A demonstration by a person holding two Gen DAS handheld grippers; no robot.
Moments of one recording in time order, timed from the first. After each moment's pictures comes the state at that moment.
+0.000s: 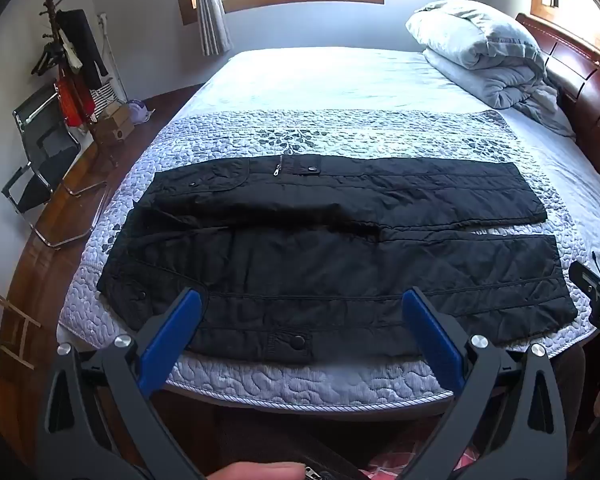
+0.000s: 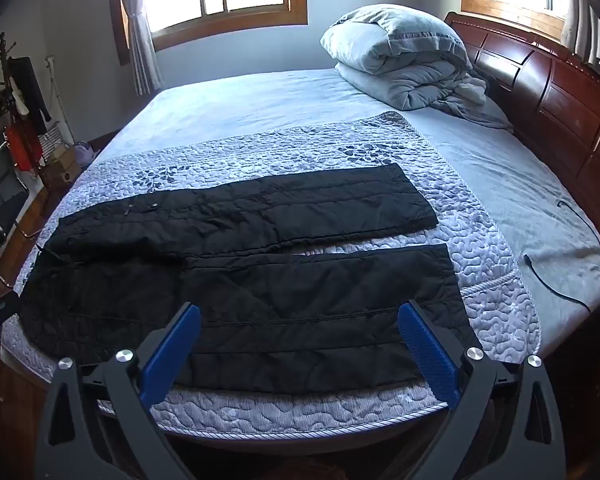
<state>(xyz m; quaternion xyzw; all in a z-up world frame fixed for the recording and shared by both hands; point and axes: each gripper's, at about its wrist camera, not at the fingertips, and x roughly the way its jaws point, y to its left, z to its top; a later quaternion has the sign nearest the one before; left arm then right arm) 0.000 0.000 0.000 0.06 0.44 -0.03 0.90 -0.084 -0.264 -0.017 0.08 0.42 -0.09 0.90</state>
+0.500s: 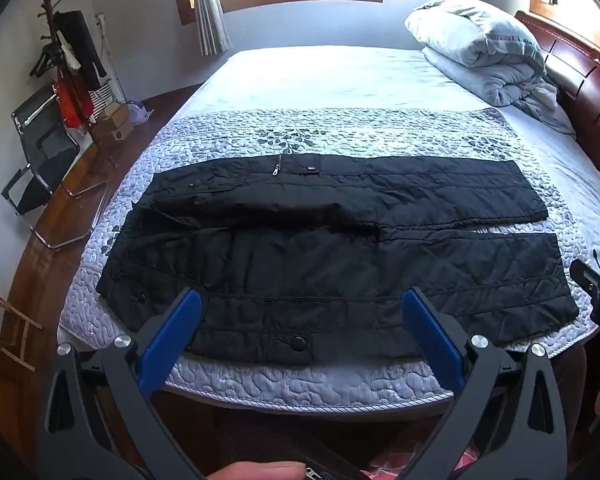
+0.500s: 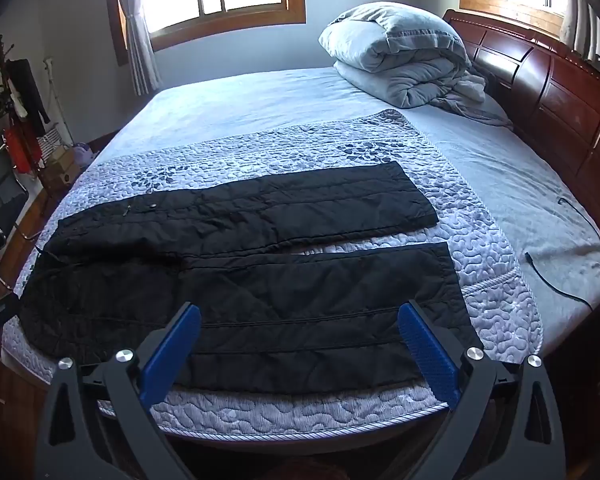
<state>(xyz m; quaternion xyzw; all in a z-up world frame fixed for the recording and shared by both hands) 0.003 -0.002 -0.001 0.06 0.44 -0.03 0.89 -0.082 -0.264 -0.019 0.08 0.41 -0.09 0.90</state>
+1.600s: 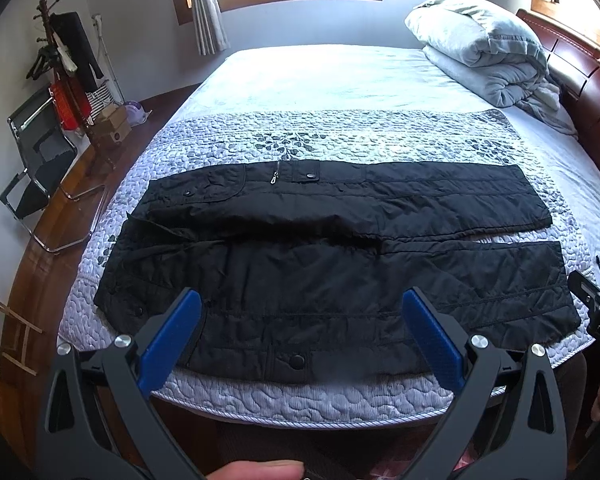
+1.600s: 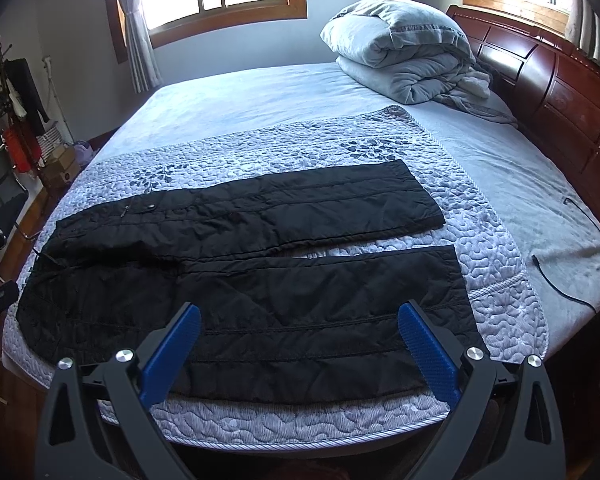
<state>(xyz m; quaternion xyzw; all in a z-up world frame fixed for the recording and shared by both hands) 0.028 -0.008 -0.002 0.07 0.44 -0.03 0.89 -0.061 -0.272 -0.027 0.09 0.42 -0.09 0.90</state>
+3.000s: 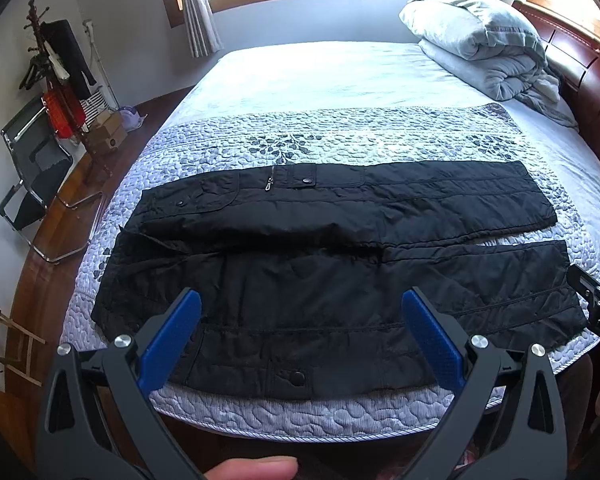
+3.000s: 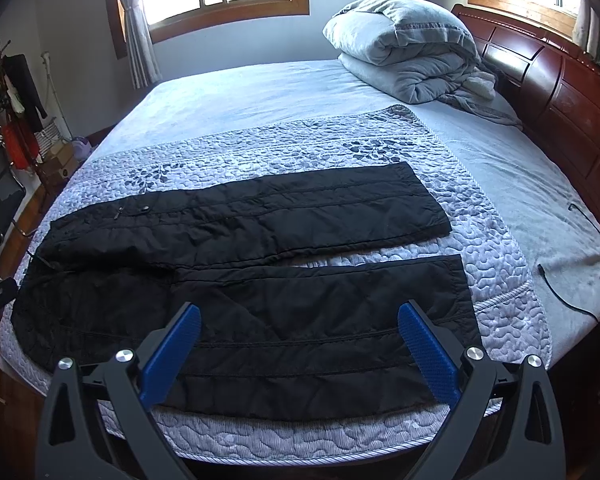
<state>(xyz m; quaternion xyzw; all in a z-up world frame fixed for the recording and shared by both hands) 0.052 -0.019 -0.007 0.08 0.45 -0.04 0.89 -0.036 -0.274 -0.033 0.08 0.43 -0.09 0.89</state>
